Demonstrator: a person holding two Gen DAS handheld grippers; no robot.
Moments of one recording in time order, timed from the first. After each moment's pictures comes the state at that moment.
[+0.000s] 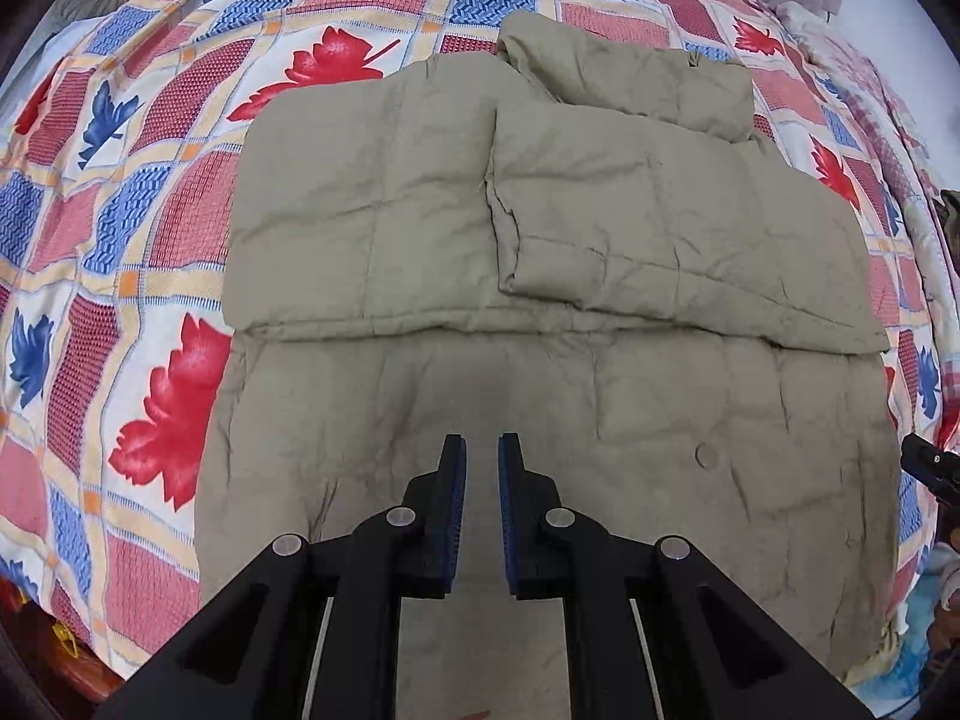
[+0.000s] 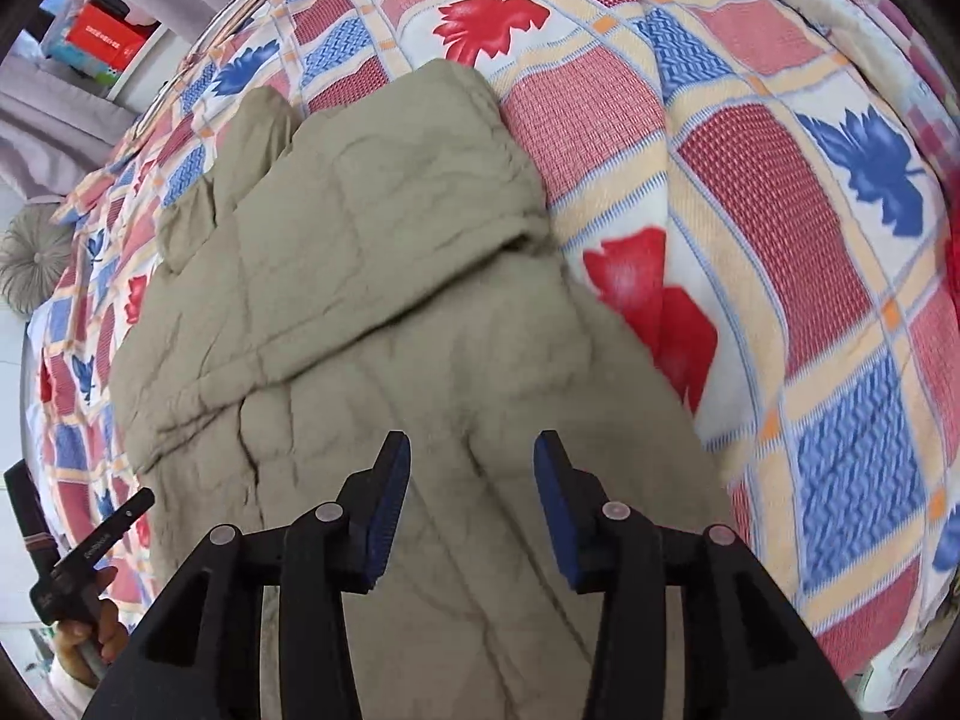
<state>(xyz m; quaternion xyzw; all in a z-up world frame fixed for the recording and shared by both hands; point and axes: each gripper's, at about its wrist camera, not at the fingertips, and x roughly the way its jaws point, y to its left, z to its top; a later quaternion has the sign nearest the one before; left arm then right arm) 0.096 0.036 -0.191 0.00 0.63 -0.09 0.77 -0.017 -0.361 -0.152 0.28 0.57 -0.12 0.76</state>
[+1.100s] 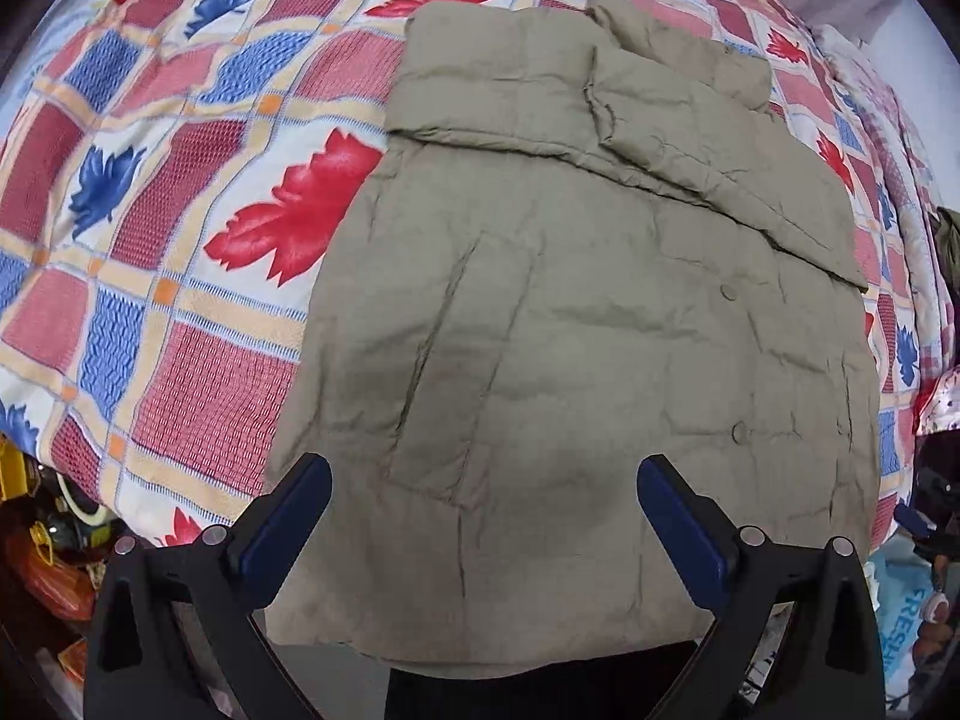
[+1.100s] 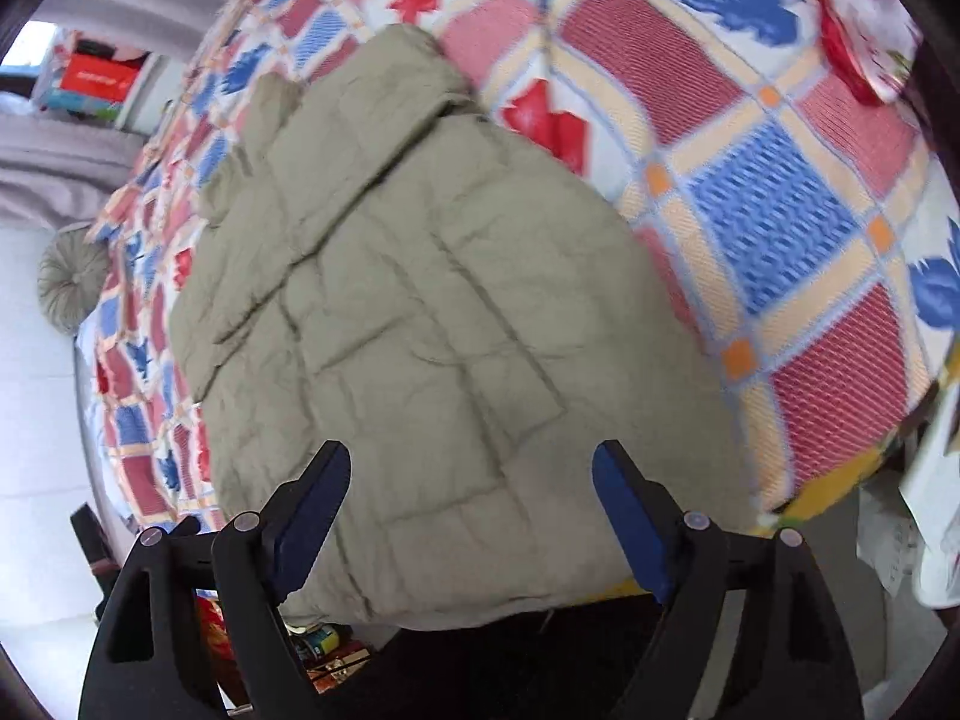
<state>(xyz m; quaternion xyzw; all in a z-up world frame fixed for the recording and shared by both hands) -0.010 0.124 -0.171 -0.06 0.67 -0.05 0.74 -0.149 -0.356 -0.121 0.38 0.58 -0.12 0.71</state>
